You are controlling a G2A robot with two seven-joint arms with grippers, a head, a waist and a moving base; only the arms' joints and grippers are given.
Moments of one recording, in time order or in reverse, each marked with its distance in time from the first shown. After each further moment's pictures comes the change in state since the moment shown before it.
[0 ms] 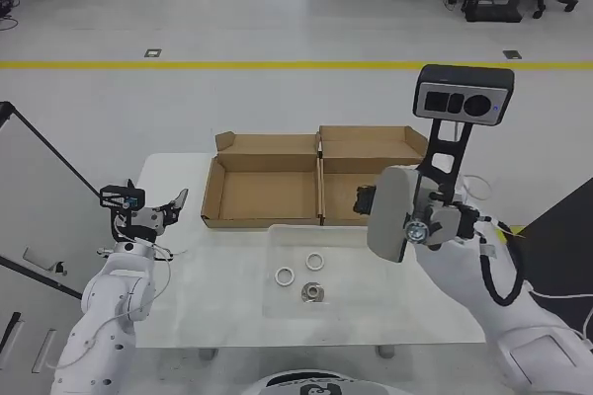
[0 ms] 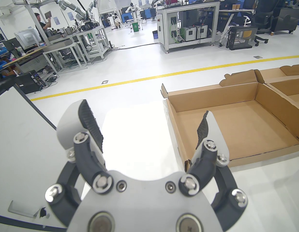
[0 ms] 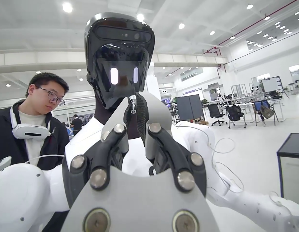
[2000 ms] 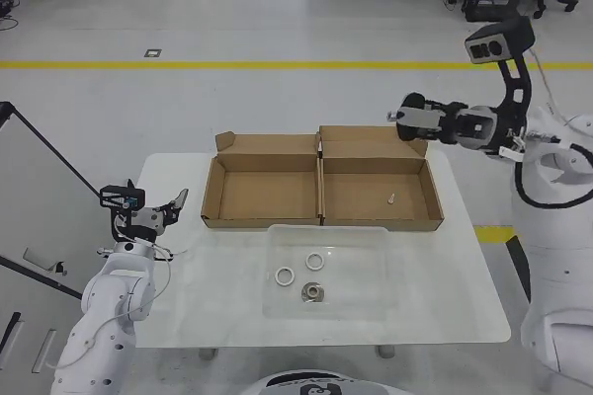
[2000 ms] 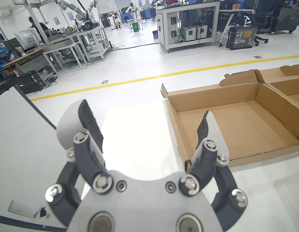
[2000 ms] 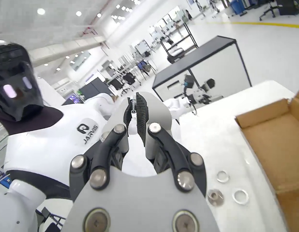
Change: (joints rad) left arm 0.000 0.000 0.000 0.000 0.000 0.000 0.000; right arm 0.073 0.111 0.496 0.380 -0.548 0.455 0.364
